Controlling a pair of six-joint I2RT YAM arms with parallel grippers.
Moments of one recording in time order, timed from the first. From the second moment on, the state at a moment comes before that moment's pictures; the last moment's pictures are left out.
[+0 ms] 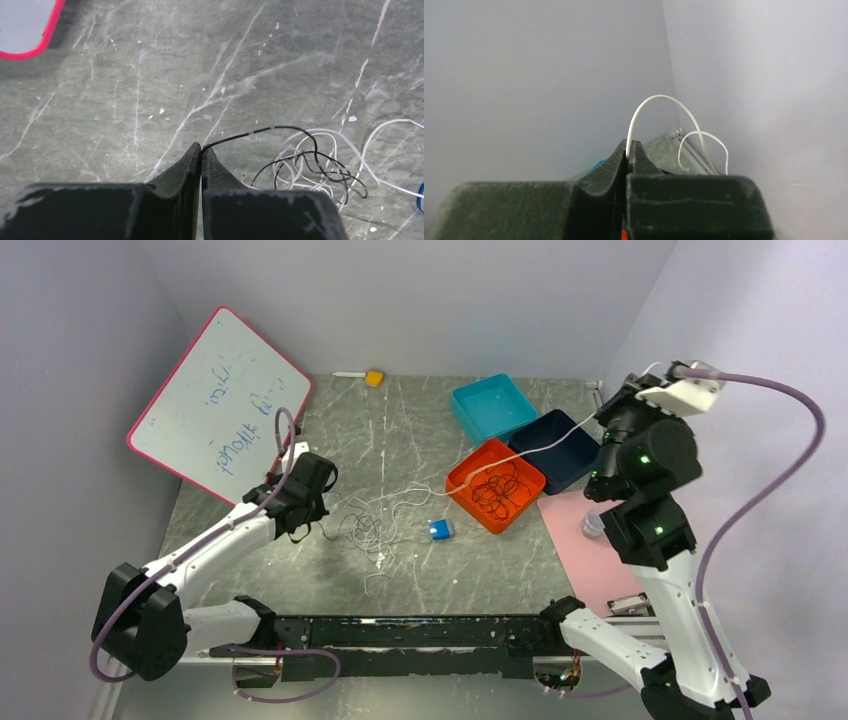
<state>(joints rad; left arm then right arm) -0.52 1.17 0.77 -0.59 -0.47 -0.68 0.47 0.90 1.35 -0.18 0.88 -0.01</state>
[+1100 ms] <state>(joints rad) -0.36 1.44 0.69 -0.37 -0.28 -0.70 0.57 0.62 1.51 0.15 0.94 -0.32</state>
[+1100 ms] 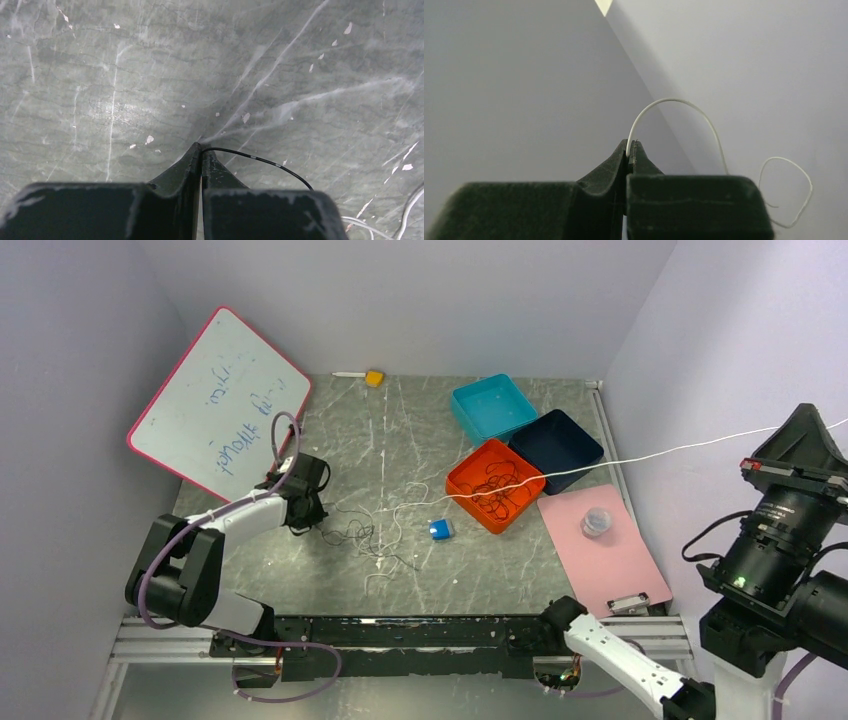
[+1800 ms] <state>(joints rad) -0.31 1.08 0.66 -0.37 -0.20 -0.65 0.89 0.92 1.57 -0.26 0.63 -0.04</state>
